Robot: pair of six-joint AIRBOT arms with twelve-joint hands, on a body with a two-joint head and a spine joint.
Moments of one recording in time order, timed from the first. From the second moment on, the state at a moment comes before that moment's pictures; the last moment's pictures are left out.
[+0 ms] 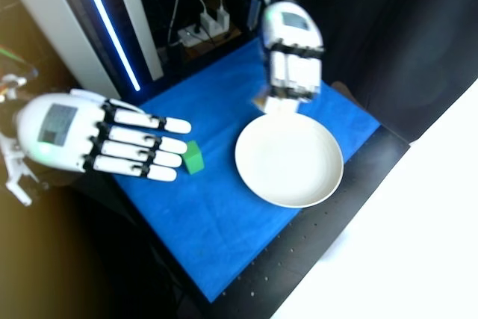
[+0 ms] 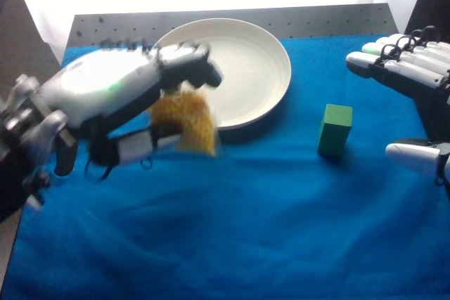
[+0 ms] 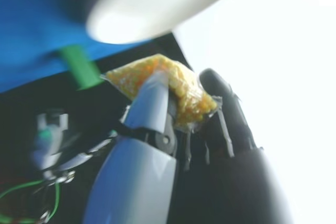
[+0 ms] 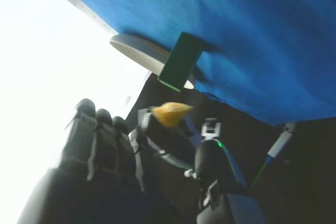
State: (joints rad) left arm 0.81 -0.95 0.94 -0.14 -0.78 1.14; right arm -1.04 -0.82 0.95 0.02 0.94 -0.73
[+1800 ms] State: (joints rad) left arm 1.23 -0.88 0.81 -0.47 -1.32 1.06; right arm -0.89 -1.02 1.14 -0.09 0.73 -0.58
